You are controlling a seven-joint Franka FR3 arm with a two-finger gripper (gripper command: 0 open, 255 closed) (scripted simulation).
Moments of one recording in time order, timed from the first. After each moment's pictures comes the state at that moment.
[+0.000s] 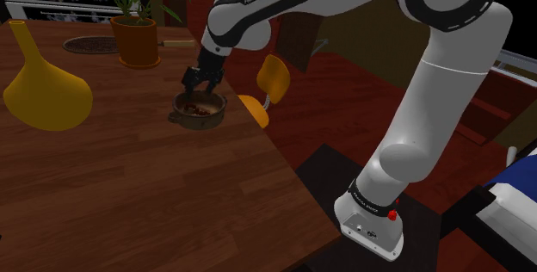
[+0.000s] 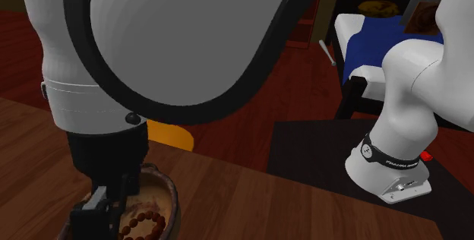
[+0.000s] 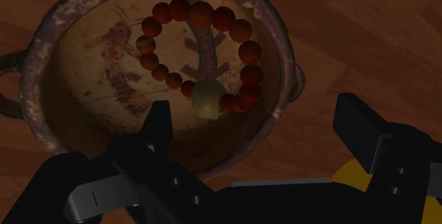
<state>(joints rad) 0.01 0.13 0.26 -2.10 0.28 2.42 -0.08</state>
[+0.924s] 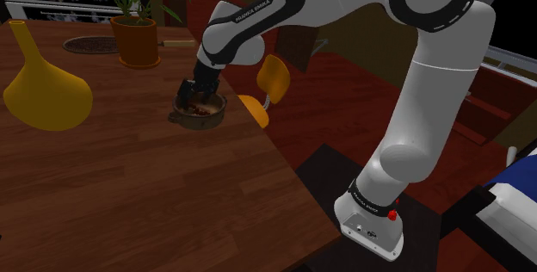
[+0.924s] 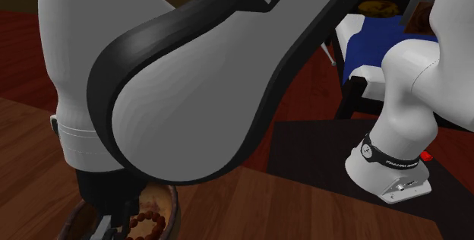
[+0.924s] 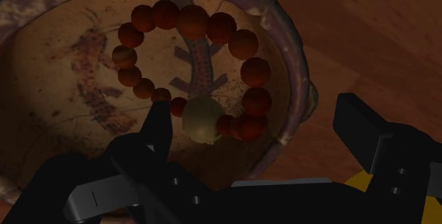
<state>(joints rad) 0.03 0.21 0.27 -2.11 0.29 2.54 -0.09</state>
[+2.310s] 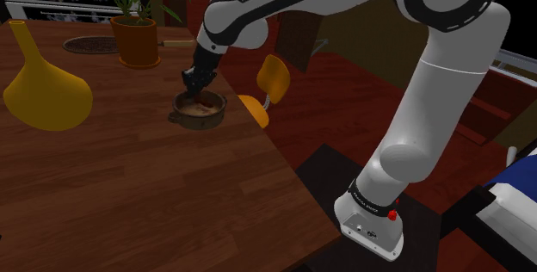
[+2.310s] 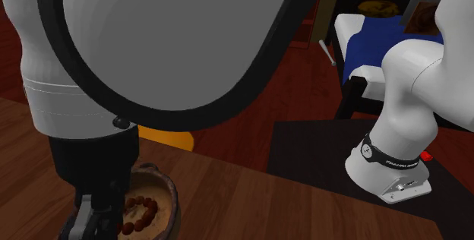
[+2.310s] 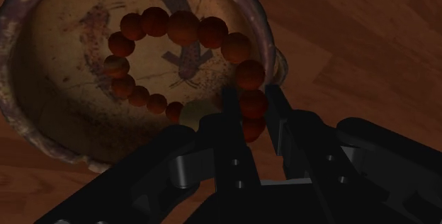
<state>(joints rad) 0.02 0.14 0.27 -2.07 0.29 2.43 -0.07</state>
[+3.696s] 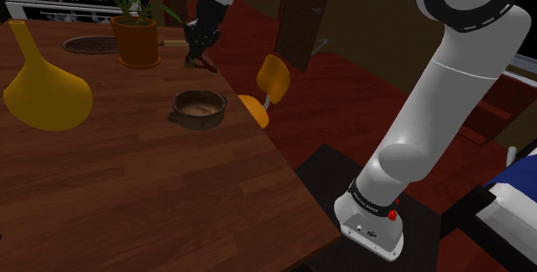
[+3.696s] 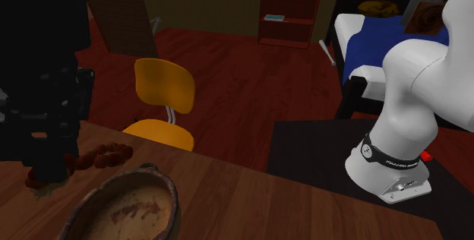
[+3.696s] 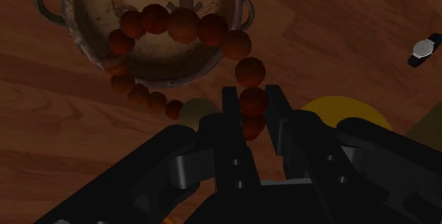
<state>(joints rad) -0.01 0.04 0.24 -1.86 0.26 2.12 -0.03</state>
